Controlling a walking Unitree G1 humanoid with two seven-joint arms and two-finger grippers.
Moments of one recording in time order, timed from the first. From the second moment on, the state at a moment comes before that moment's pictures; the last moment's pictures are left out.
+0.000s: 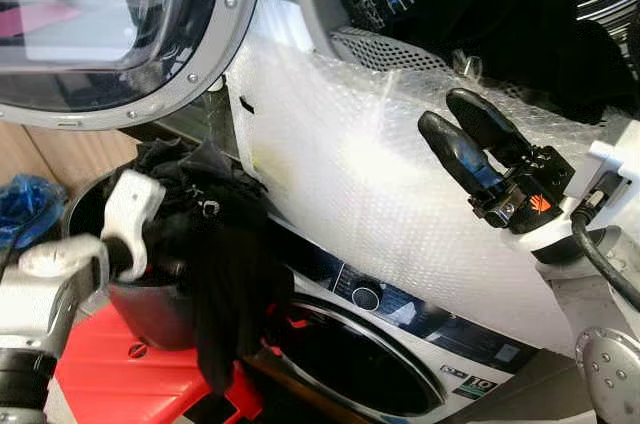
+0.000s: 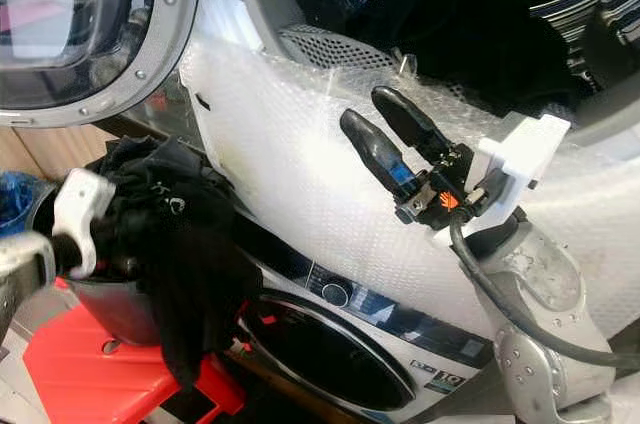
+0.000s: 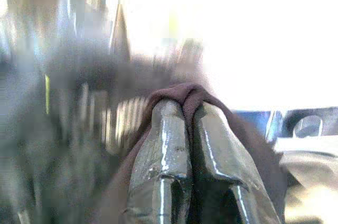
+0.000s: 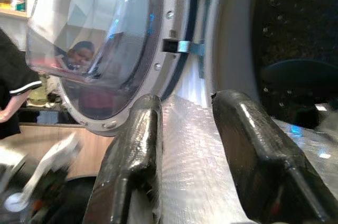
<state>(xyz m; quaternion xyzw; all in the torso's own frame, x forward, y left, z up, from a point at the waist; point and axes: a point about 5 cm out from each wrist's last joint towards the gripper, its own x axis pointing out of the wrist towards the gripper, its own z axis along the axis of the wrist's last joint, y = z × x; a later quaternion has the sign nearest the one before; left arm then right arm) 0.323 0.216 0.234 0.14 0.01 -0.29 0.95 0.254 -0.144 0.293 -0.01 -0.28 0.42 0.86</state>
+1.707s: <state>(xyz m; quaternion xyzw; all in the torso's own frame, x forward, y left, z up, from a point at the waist) 0.297 0.044 0.517 0.45 -0.61 -0.28 0.59 0.376 -0.097 0.392 -0.24 -0.32 0.11 0.91</state>
